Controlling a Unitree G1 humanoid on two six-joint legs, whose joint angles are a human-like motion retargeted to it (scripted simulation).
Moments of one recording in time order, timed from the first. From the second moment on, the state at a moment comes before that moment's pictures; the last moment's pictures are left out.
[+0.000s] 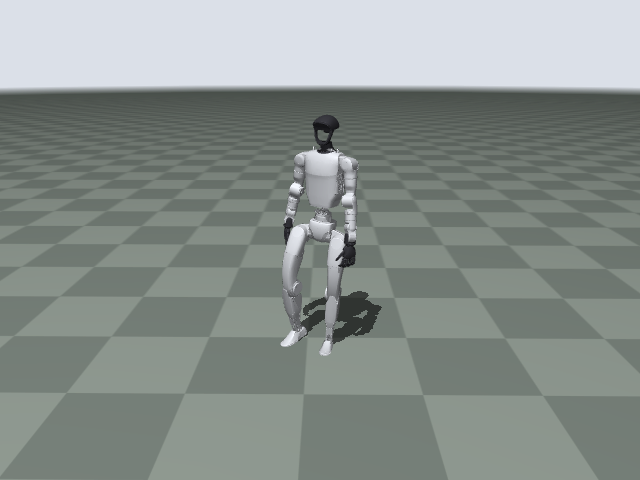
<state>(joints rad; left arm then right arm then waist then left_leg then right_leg) -0.07 0.12 0.22 1.47 0.78 -0.02 -0.14 0.13 -0.26 0.17 1.42 -0.48 -0.18 0.11 -0.13 0.08 -0.05 -0.05 0.03 0.21 0.05 -0.21 0.06 -0.26 -0.07 -0.24 0.46 -0.08 0.10</state>
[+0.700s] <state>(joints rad) 0.00 0.13 0.27 1.41 0.85 -0.03 -0.23 0.02 -0.24 0.14 1.50 -0.45 -0.18 0.11 -0.21 0.06 -0.10 0.01 -0.15 0.27 0.36 0.28 -0.26 -0.33 -0.19 -0.26 0.11 0.01 0.17</state>
